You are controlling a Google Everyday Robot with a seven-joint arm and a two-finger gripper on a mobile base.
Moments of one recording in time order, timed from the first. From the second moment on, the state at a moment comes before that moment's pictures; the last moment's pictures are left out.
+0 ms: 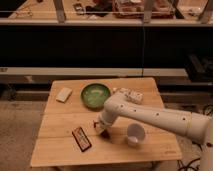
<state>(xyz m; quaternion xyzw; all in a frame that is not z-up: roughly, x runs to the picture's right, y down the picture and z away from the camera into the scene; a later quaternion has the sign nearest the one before) -0.029 0.208 0.801 0.04 -0.39 -0.83 0.40</state>
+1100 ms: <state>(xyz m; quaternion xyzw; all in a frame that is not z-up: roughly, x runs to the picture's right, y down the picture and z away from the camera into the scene) -0.009 0.021 0.810 0.21 -0.30 -0.72 0.59</state>
